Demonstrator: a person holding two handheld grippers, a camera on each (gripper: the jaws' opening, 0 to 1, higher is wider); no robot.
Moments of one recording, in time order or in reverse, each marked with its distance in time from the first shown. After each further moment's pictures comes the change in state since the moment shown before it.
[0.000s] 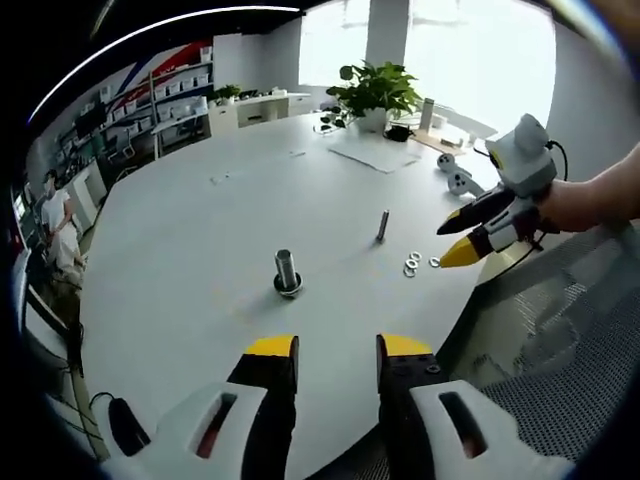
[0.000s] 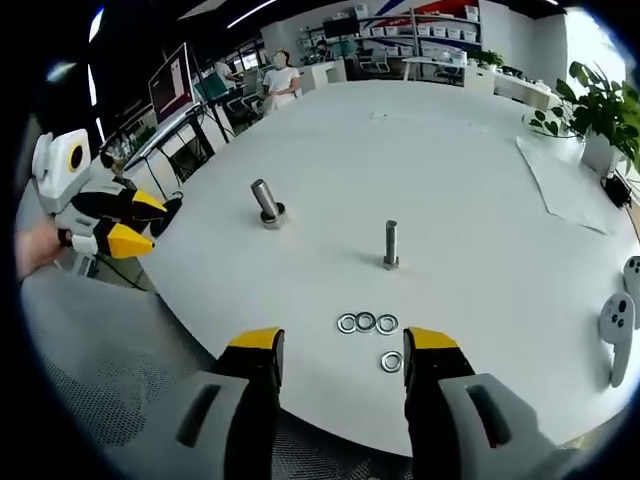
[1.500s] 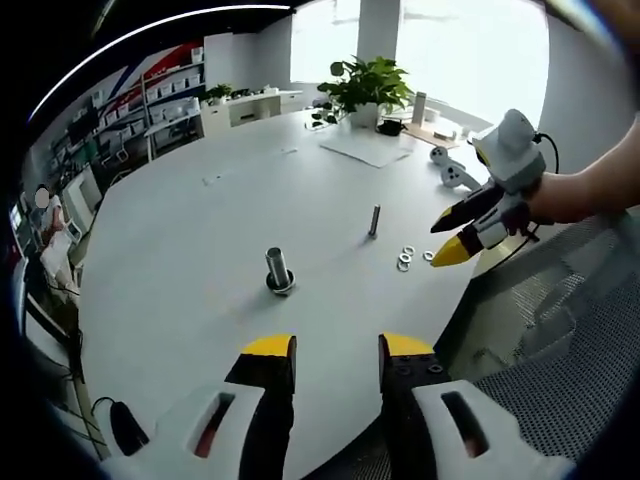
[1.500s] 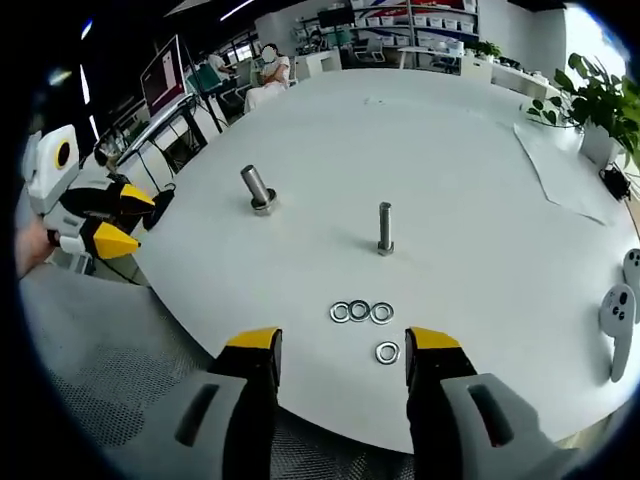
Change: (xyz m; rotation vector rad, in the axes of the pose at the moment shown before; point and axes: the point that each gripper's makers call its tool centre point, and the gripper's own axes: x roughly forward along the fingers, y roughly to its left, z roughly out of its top) left arm 0.000 -0.006 -0.003 0.030 0.017 -0.014; right arm 0.008 -0.009 -0.008 -0.005 0.048 -0.026
